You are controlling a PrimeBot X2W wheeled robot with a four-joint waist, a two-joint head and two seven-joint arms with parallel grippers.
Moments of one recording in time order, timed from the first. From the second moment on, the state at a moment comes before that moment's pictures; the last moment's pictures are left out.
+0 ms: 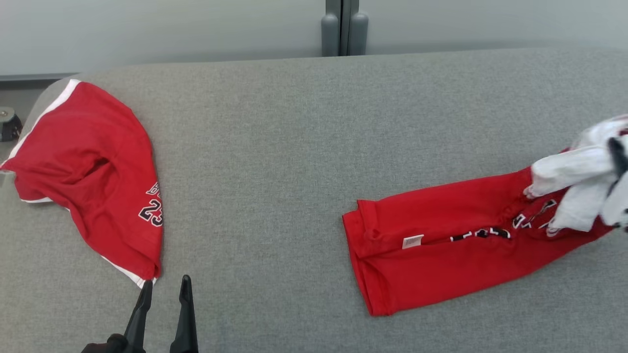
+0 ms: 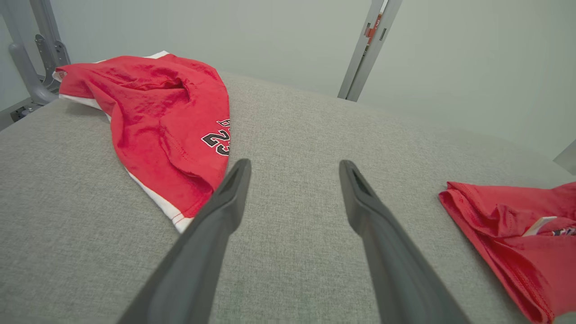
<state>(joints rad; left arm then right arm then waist) 0.20 0.05 -0.05 0.03 -0.34 -0.13 -0.26 -0.32 -0.41 -0.22 0.18 0.40 0.13 0.44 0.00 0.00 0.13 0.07</state>
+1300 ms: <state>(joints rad) 0.22 0.05 -0.11 0.06 -0.38 -0.11 -0.26 -0.13 -0.05 0.41 0.25 0.41 0.13 0.21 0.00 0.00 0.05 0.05</state>
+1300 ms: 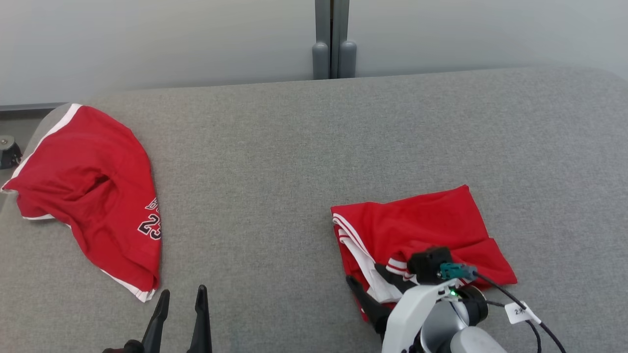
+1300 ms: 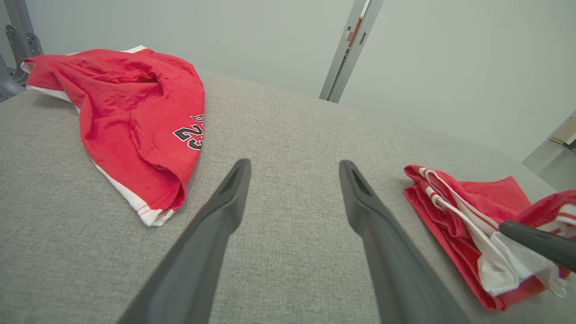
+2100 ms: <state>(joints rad) 0.26 0.05 -0.07 0.05 -0.36 -0.11 -0.26 0.11 -0.23 0.23 -0.18 0.51 0.13 0.08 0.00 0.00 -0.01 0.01</state>
